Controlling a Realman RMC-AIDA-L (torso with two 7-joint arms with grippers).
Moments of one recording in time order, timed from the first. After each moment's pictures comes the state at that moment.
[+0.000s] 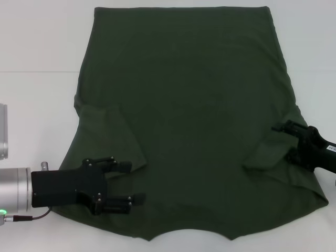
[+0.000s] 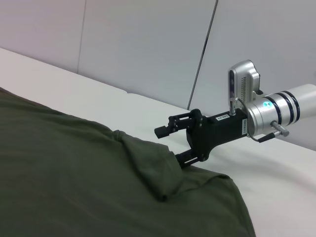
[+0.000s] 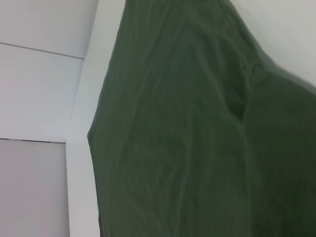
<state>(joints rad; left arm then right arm) -0.47 -2.15 0.63 0.78 2.14 1.66 -1.33 0.53 2.05 -0.44 -0.33 -1.95 -1.09 2.38</state>
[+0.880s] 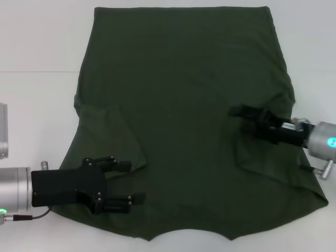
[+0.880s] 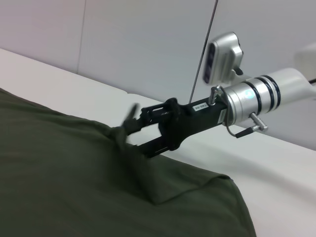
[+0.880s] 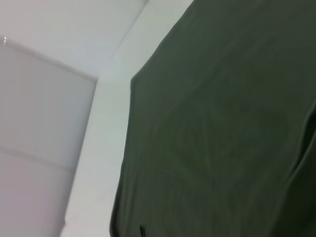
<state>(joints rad) -0.47 -2.15 0.63 0.78 2.14 1.66 -1.33 0.68 2.08 -0.55 -0.33 -1.94 -1.03 2.17</state>
